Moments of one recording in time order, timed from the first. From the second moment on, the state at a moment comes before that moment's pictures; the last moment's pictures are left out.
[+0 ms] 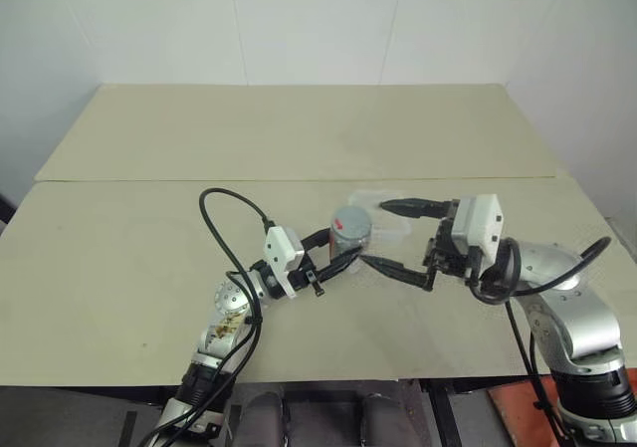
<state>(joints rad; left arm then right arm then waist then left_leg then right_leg) -0.26 0.15 -0.18 0.04 -0.31 -0.14 -0.85 -0.27 -0.63 -0.01 -0.46 0.46 0.26 0.94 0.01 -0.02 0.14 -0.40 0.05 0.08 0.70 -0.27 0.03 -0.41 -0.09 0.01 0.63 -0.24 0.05</state>
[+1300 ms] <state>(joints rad) -0.26 0.15 -0.19 0.04 -0.31 -0.16 -0.85 -0.41 -0.55 0.06 -0.43 0.46 0.43 0.86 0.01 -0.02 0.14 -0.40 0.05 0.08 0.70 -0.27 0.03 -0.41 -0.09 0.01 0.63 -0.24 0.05</state>
